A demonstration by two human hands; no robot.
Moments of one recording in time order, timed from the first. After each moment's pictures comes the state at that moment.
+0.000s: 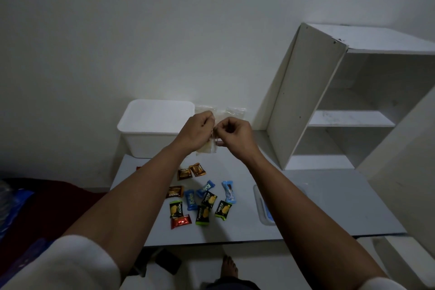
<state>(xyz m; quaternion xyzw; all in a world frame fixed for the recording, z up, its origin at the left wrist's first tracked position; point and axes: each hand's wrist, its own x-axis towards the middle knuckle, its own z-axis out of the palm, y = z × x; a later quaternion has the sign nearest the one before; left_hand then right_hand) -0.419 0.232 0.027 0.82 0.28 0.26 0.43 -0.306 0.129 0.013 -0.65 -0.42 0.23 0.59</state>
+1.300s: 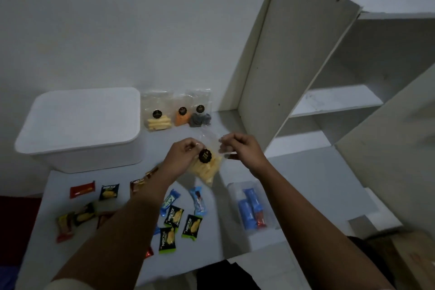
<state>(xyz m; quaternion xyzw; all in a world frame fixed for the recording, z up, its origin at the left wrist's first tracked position) -0.274 0.281 -0.119 0.68 0.35 0.12 0.64 -0.129 0.131 -0.086 -0.72 -0.24 0.36 0.54</state>
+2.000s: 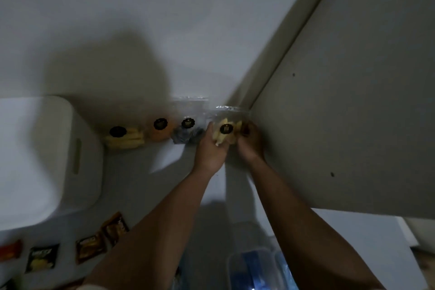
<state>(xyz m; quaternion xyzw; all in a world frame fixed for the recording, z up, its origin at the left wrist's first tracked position) -0.014 0.363 -0.256 0.66 0.45 0.09 0.60 0.091 0.293 -0.258 -0.85 -0.11 0.27 0.44</state>
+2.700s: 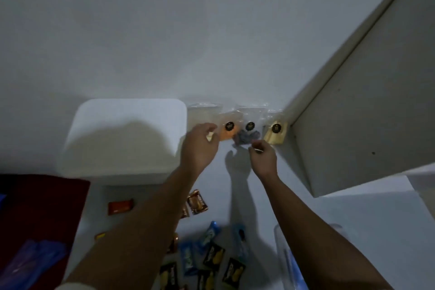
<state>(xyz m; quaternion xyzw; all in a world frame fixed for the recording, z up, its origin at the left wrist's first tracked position) -0.240 0.444 -0.123 0.77 0.44 0.21 0.41 -0.091 0.318 -0.191 -0.85 -0.17 0.25 0.44</state>
